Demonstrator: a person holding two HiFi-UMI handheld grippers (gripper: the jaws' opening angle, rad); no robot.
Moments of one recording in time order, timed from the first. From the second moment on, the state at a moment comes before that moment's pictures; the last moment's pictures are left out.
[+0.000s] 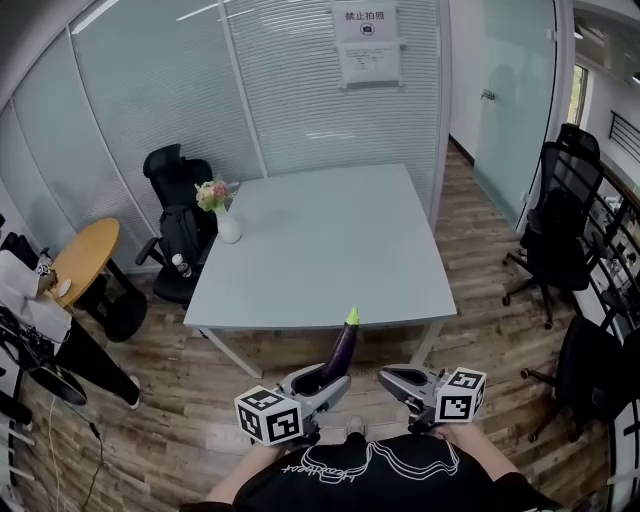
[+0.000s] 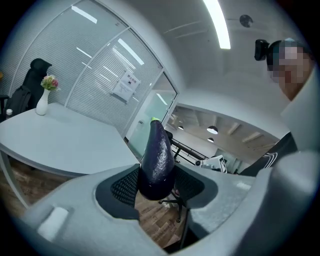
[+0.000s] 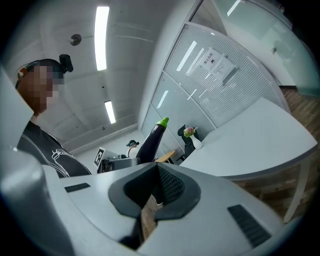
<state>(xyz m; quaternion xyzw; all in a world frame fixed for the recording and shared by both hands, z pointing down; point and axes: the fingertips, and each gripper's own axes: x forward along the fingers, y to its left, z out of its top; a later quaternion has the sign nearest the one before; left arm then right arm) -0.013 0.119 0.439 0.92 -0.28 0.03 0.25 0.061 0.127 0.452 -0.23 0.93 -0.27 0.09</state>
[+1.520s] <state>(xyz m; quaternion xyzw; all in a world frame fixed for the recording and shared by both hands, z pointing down) -0.083 -0.184 0.473 0.89 -0.36 0.05 0.28 0.018 -0.179 0.476 -0.22 0.92 -0.31 0.05</state>
